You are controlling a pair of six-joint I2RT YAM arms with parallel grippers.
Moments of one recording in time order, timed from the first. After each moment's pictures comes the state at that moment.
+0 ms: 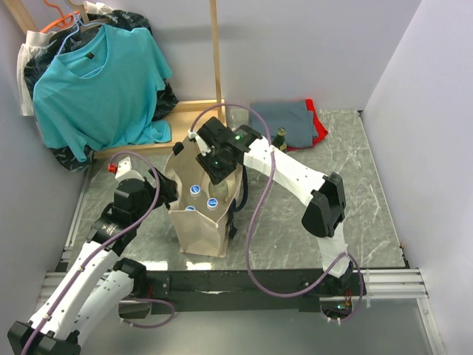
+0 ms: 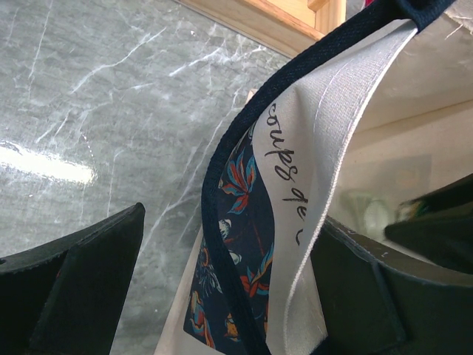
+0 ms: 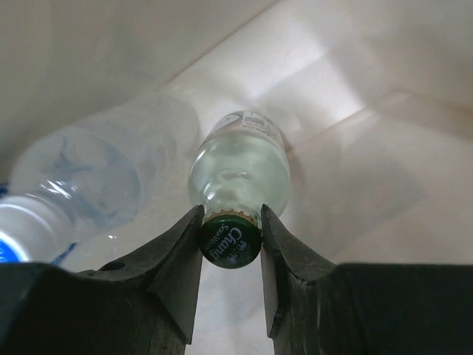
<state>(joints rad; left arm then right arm) -0.38 0.66 0.61 -0.42 -0.25 -0.73 0.87 2.01 2.01 -1.07 -0.04 0.07</state>
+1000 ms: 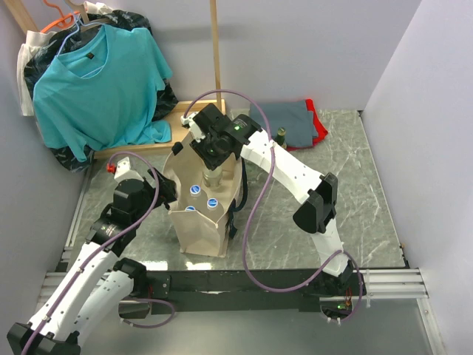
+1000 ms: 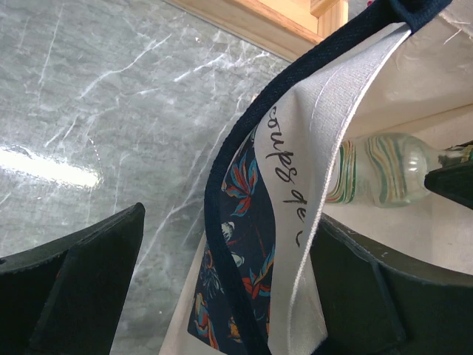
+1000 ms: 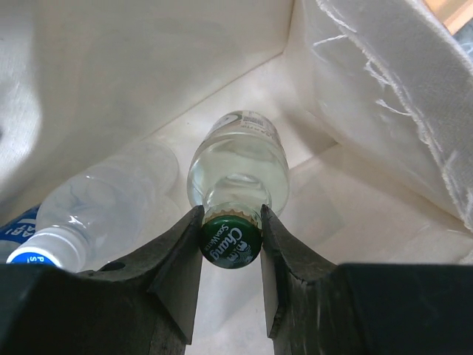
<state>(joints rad) -0.38 0.64 0.61 -0.43 -0.27 -0.73 0.86 2.11 2.30 -1.14 0.04 -0.01</state>
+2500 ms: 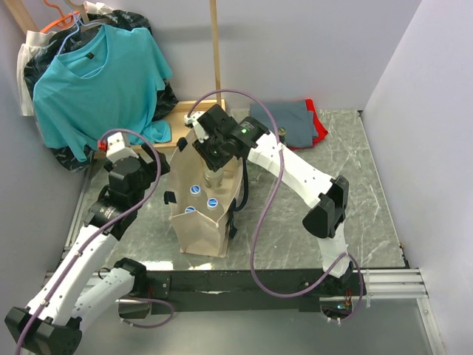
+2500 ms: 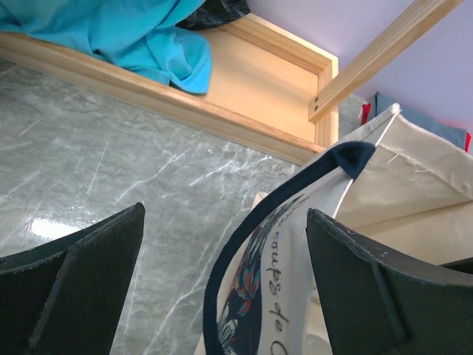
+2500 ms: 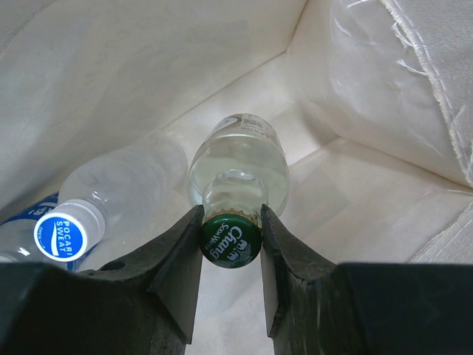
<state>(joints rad) -0.38 0.79 0.81 -0.32 -0.47 -0.58 0.88 2.01 2.18 -1.08 0.04 0.01</state>
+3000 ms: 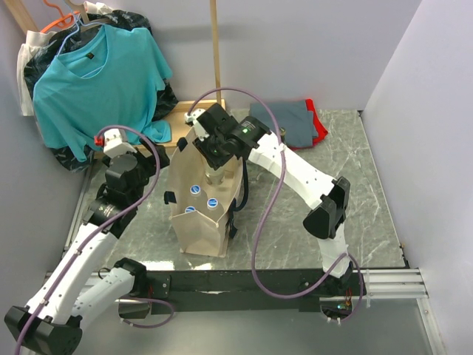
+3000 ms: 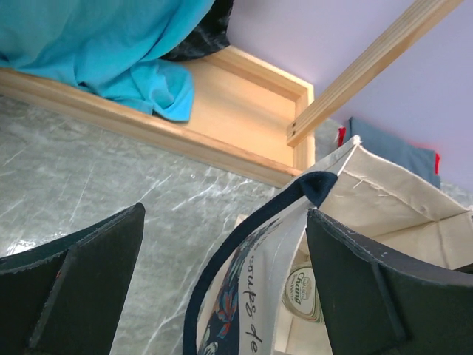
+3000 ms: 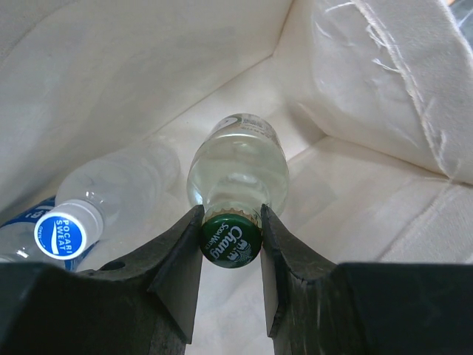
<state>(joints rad) -0.38 0.82 0.86 -0.26 -0.47 -0.56 0.89 2.00 2.21 -1.09 0.08 0.02</state>
